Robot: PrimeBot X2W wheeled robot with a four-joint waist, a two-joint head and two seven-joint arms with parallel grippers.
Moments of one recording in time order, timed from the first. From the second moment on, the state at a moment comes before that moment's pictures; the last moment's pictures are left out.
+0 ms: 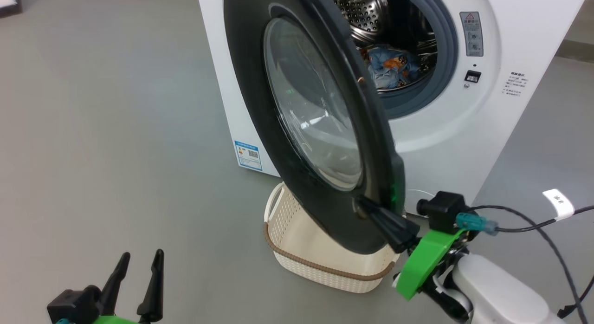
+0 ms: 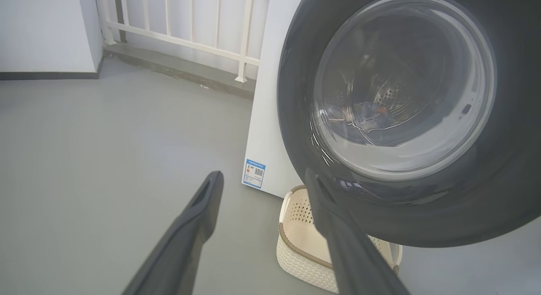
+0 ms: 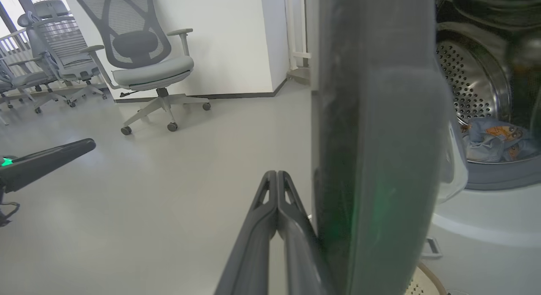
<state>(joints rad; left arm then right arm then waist) -0.03 0.21 -0.18 0.23 -0.52 -0.13 -0.26 -0.51 -0.34 0.81 0.50 0.71 0.13 -0.26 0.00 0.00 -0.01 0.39</state>
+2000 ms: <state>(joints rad) -0.29 0.14 -0.19 0.11 -0.51 -0.13 -0.26 -1.09 -0.48 0.42 0.71 0.62 0.15 -0.26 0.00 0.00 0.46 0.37</state>
